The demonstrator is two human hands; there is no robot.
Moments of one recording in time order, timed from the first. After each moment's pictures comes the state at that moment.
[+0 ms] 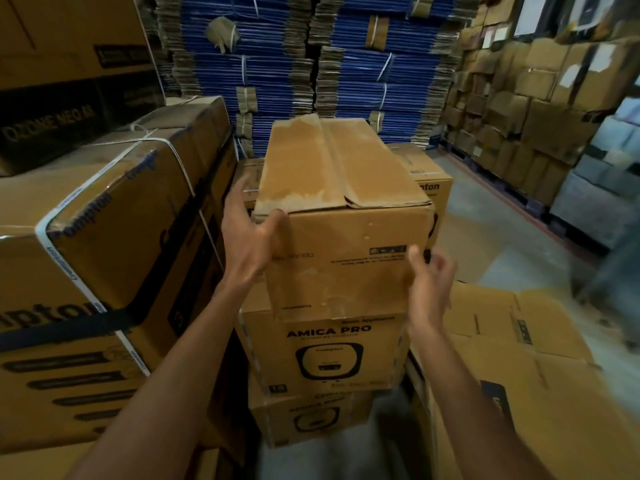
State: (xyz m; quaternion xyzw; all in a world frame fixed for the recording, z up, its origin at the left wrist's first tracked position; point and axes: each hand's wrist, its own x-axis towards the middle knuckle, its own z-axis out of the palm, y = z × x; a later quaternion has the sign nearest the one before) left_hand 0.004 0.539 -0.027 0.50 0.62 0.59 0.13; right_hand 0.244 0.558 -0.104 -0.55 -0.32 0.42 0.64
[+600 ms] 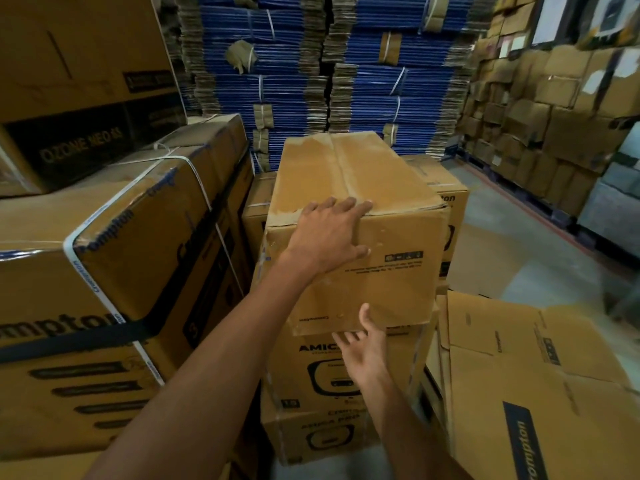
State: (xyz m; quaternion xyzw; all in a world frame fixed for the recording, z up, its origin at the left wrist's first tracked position) left_hand 0.070 0.580 0.005 0.77 0.61 0.10 -0.15; right_hand 0.165 0.545 -0.182 -0.32 -0.03 0.76 0.56
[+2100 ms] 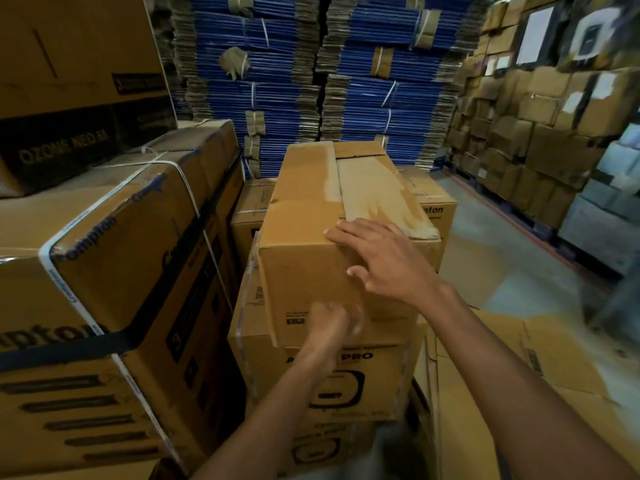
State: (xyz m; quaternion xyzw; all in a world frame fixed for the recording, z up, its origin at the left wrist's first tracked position) left_hand 0.110 0.527 -0.092 0.34 0.64 0.48 0.49; right_hand 0.228 0.601 -0.015 -0.37 -0.91 -0.08 0.18
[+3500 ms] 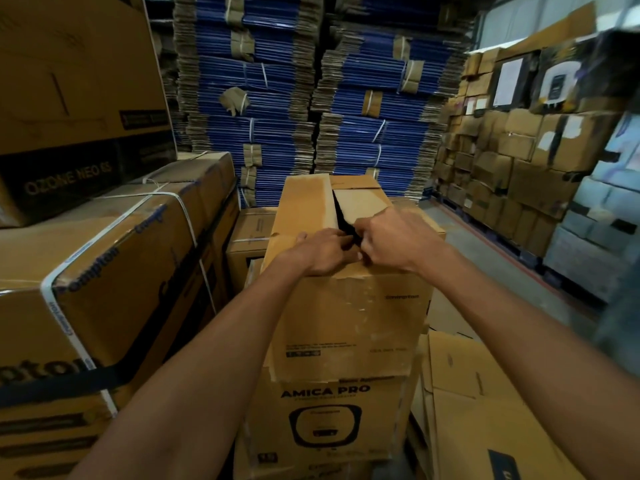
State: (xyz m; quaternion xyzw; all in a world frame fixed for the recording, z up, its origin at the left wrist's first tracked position) left_hand 0.061 0.632 0.037 0.76 0.64 0.06 0.08; right_hand 0.226 0.622 0.072 -0.46 -0.87 -0.15 0.11
